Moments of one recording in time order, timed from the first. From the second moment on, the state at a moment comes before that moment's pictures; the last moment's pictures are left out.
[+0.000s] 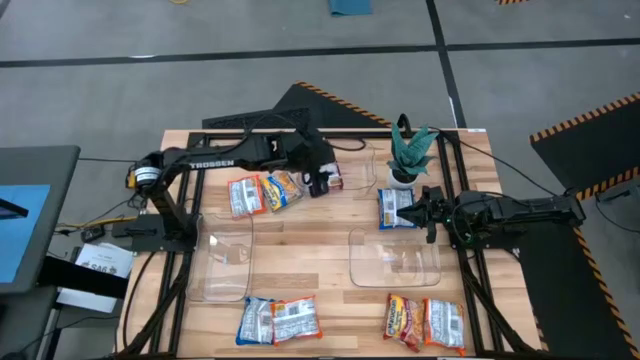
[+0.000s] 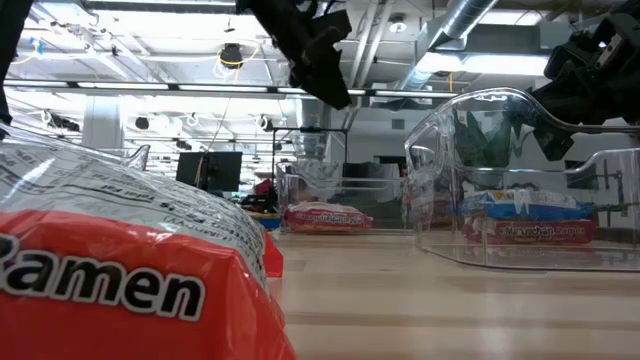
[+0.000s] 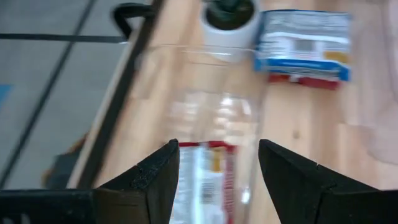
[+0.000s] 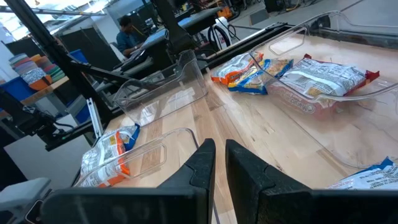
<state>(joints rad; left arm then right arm) 0.25 1.72 1.50 -0.44 -0.13 0.15 0.04 0.11 0.04 -0.07 0.13 0.47</state>
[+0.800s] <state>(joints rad) 0.17 0.89 0.61 0.42 0.05 0.06 0.04 0.11 0.04 -0.07 0.10 0.47</state>
